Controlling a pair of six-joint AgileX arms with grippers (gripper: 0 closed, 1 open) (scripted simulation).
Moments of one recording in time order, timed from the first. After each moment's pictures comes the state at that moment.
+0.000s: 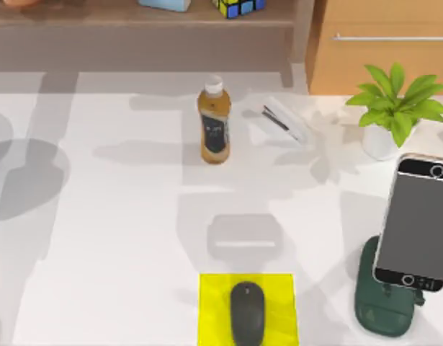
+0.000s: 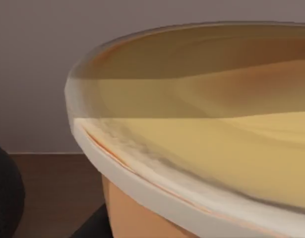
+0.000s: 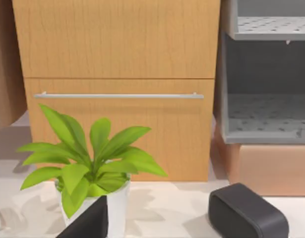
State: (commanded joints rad) left arm 0.00 1.95 1.37 0.49 0.04 0.01; right arm 0.00 0.00 0.00 0.00 0.00 0.00
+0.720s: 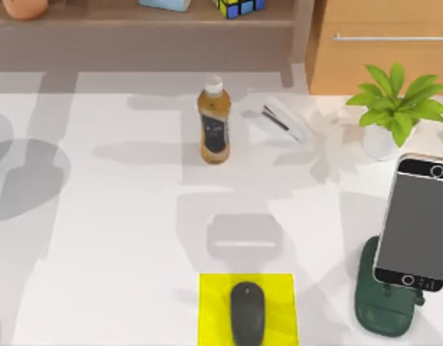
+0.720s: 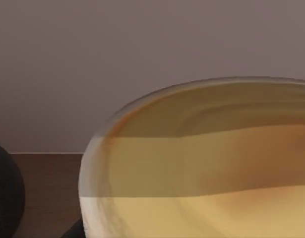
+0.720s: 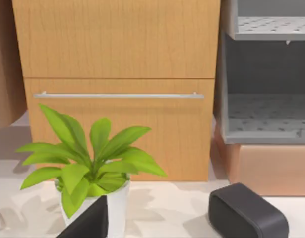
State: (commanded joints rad) left arm 0.00 1.95 1.37 0.49 0.04 0.01; right arm 0.00 0.00 0.00 0.00 0.00 0.00
